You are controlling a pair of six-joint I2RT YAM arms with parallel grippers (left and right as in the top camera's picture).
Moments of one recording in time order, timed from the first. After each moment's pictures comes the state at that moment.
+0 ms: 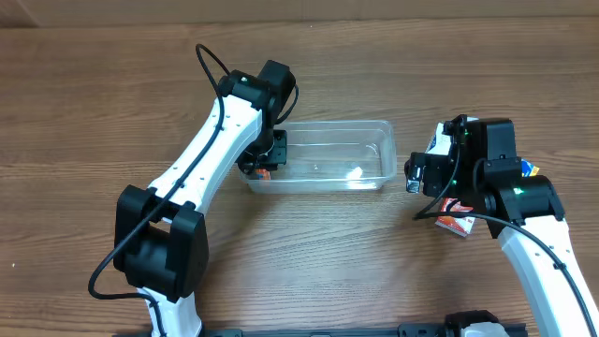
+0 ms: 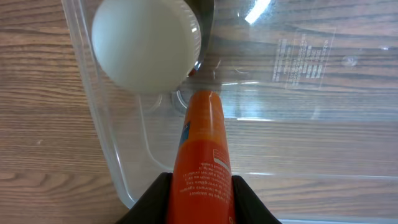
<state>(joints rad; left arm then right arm) -0.42 1.96 1.67 -1.31 -0.04 -0.43 0.11 1.18 1.01 -0.86 -0.09 0.20</state>
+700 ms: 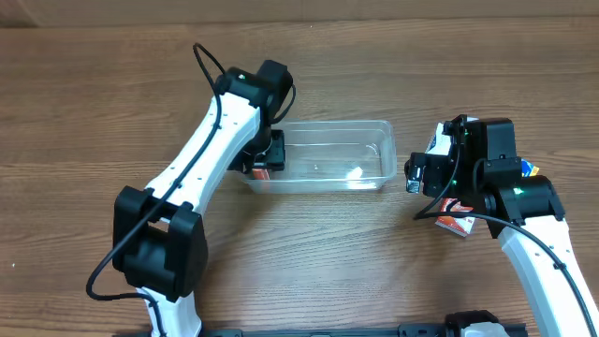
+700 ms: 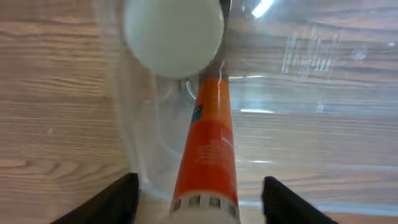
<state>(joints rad) -0.40 1.96 1.71 -1.37 -0.05 -0.43 0.11 1.18 1.01 -0.86 -0.09 0.20</state>
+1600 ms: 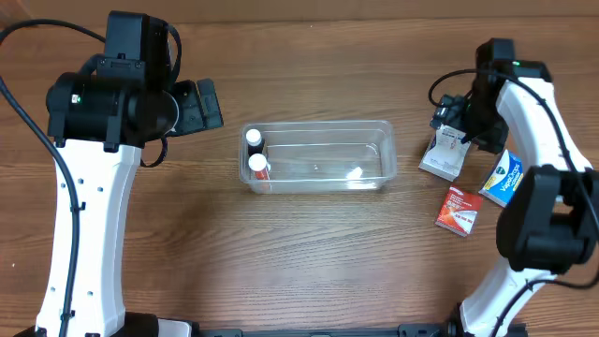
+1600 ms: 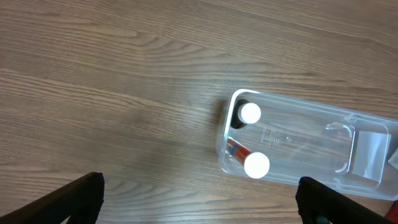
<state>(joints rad) -0.14 1.58 1.93 -1.44 -0.04 -0.37 -0.11 2.01 1.63 -1.11 0.01 0.36</state>
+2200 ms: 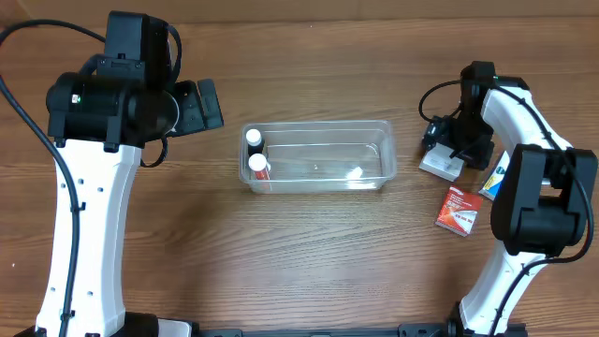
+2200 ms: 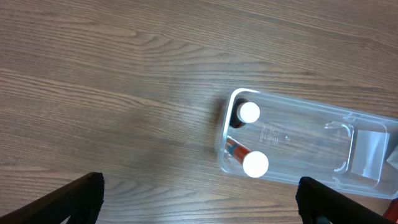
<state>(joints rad) -0.14 1.58 1.93 -1.44 -0.04 -0.37 -0.11 2.11 1.54 -1.03 0.00 0.38</state>
